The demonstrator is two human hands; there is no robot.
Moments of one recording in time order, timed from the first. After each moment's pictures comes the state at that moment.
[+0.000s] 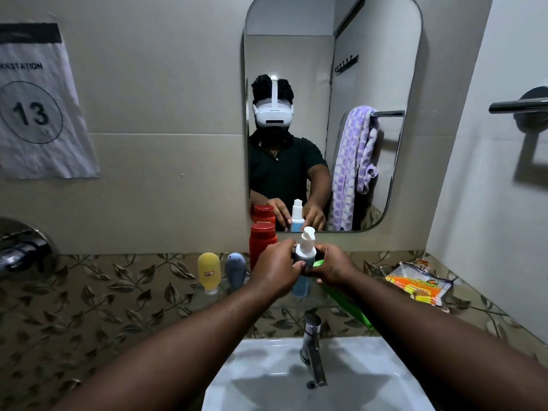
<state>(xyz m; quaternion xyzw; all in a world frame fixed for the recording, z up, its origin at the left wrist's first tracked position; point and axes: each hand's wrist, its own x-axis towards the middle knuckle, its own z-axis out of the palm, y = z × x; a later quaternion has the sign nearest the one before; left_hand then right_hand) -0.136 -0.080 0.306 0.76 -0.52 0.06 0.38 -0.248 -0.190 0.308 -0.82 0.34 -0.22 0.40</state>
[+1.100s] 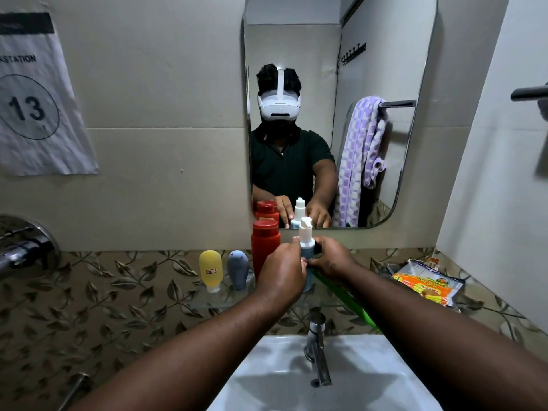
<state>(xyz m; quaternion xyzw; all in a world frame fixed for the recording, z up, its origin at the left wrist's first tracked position) -0.147 -0.085 0.292 0.78 -0.51 0.10 0.36 -0.230 -0.199 0.311 -0.86 0.36 -0.21 0.31</state>
